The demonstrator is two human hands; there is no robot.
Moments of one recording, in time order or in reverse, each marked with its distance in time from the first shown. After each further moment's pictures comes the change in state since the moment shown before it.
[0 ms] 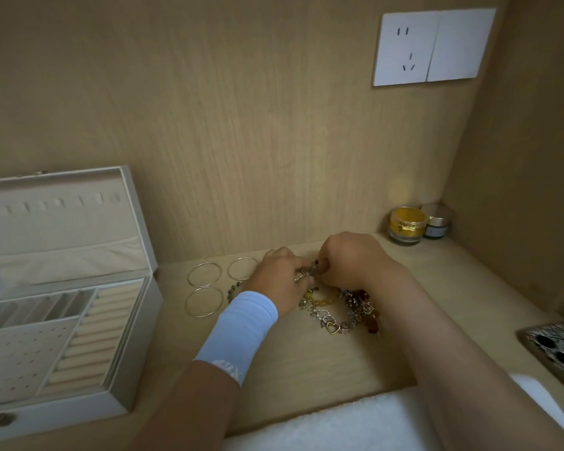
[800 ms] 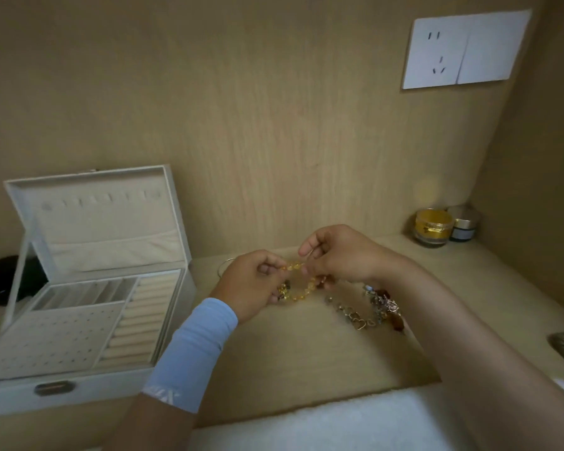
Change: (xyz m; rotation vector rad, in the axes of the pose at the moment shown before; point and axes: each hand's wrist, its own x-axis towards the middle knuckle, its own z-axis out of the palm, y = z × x) left_hand -0.058 -0.027 -0.063 -0.556 0.091 -0.308; right_hand -0.015 -0.048 -0.018 1.037 -0.148 -0.056
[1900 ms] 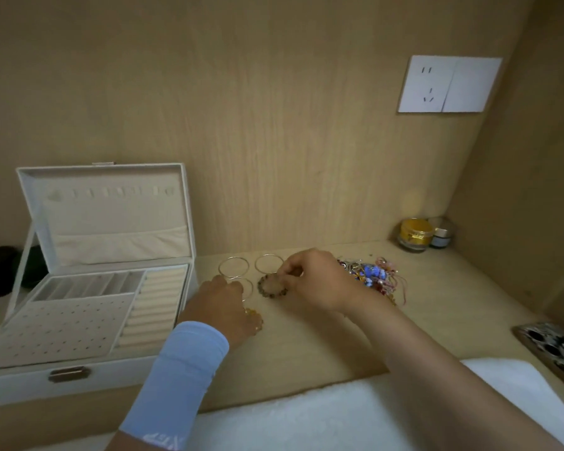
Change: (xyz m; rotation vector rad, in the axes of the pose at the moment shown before) left_hand -0.047 -0.023 -0.036 0.878 -0.078 -0.065; right_hand -0.006 -0.003 0.063 -0.461 0.164 -0.141
